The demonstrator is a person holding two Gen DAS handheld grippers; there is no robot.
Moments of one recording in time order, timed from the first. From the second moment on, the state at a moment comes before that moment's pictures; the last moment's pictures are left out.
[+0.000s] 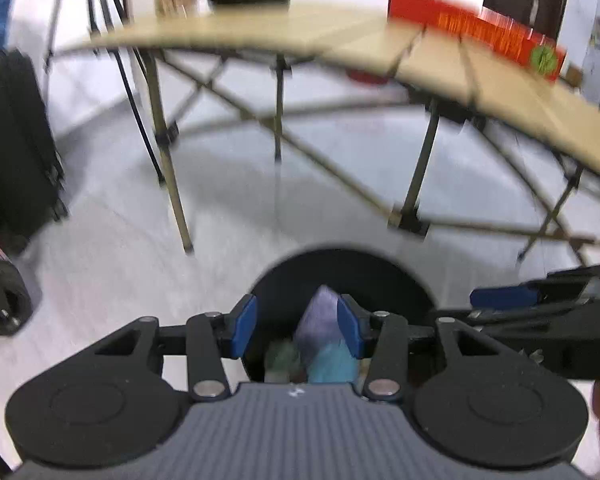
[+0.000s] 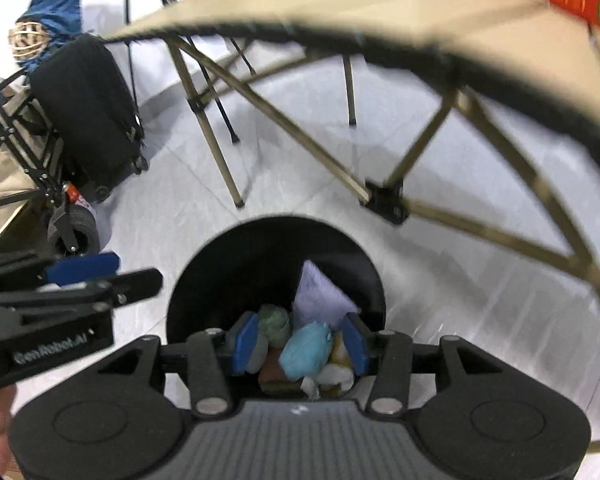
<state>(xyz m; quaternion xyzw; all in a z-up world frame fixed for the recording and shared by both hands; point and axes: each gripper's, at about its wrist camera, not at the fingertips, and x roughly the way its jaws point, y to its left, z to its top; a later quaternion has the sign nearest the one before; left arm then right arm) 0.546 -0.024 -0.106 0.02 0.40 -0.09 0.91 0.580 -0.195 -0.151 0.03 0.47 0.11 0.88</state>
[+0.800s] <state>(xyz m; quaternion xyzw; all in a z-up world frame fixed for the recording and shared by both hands) 0.157 -0.009 0.068 0.01 0.13 -0.09 0.99 0.183 -0.240 0.058 -0.01 0.13 0.07 0.99</state>
